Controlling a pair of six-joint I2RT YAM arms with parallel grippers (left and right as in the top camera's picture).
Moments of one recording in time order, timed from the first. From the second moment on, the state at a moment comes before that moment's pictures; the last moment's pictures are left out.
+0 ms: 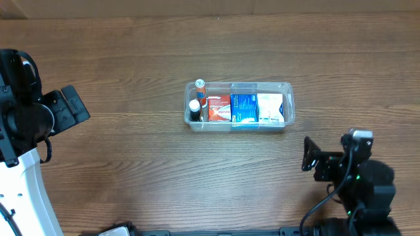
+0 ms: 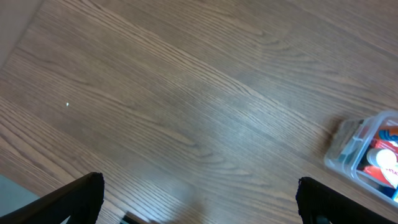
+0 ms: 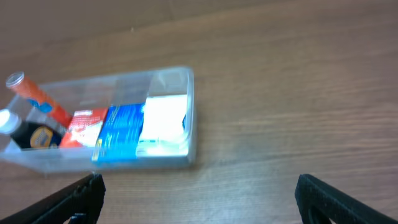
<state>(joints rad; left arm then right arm) 0.27 1.36 1.90 -1.61 -0.11 -0.23 0.01 0.36 0.56 -0.72 -0.09 0.16</state>
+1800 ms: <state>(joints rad) 0.03 0.91 1.14 -0.68 0.10 -0.04 0.01 0.01 0.20 -0.71 -0.12 0.15</state>
